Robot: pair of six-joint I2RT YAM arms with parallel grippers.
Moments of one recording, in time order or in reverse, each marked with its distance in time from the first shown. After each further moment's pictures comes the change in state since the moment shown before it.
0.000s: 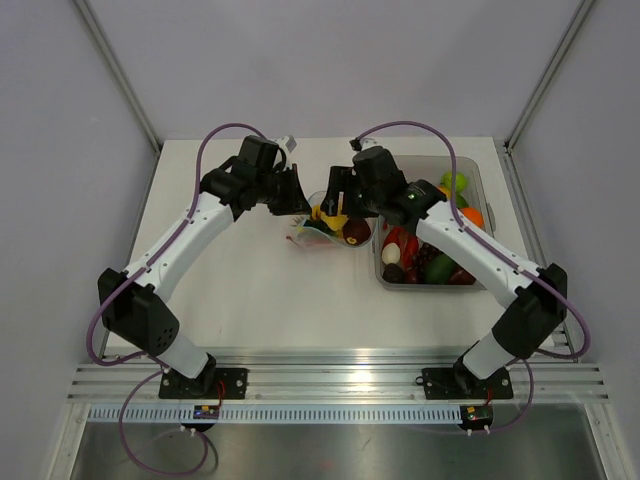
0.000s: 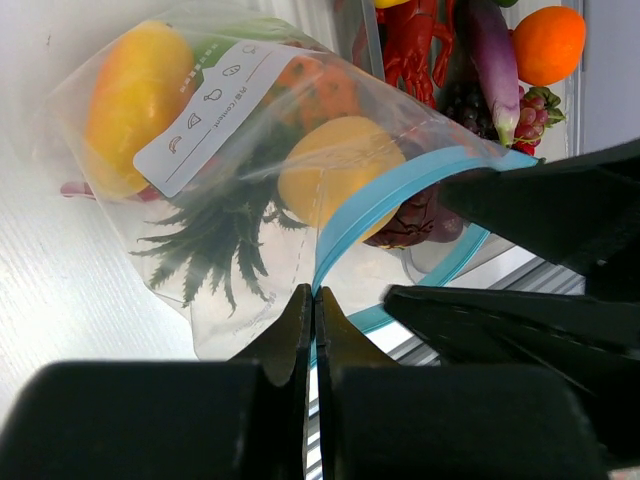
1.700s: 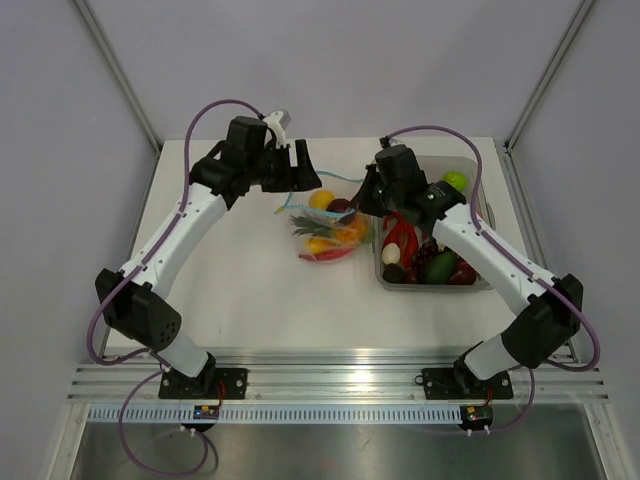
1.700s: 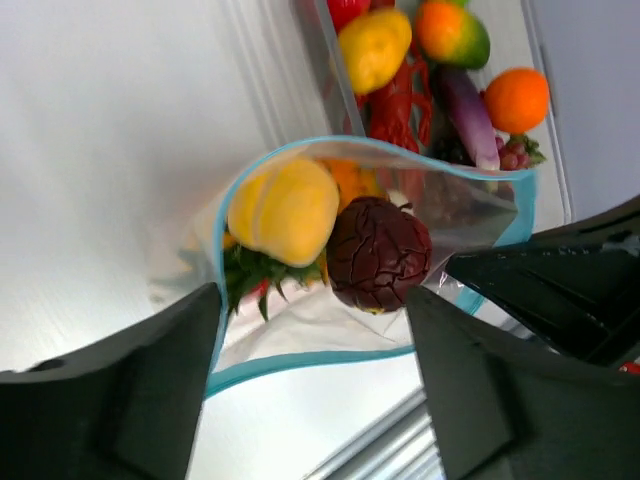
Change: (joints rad) left arm 0.039 0.023 0.100 0.055 -0.003 0.101; right arm -0.087 -0.121 -0.111 -0.005 -0.002 0.145
